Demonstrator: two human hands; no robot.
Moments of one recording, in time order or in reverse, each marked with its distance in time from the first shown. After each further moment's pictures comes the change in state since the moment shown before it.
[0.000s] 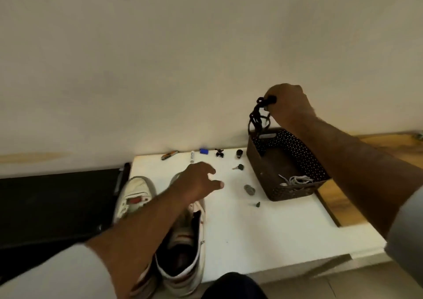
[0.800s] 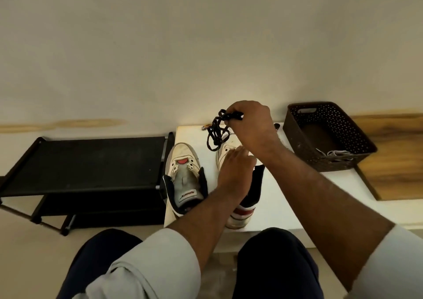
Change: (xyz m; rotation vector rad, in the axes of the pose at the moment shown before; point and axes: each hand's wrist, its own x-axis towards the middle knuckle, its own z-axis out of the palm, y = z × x) left_hand -0.068 -0.018 0.051 0.139 0.431 0.301; right_hand -0.130 -0.145 0.064 0.535 -0.119 -0.077
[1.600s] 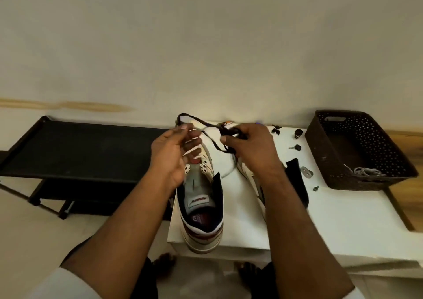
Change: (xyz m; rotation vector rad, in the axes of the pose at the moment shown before) left_hand 0.002 -0.110 -0.111 -1.447 0.389 -0.783; right_hand -0.003 0.007 0.067 0.340 -0.127 0.186
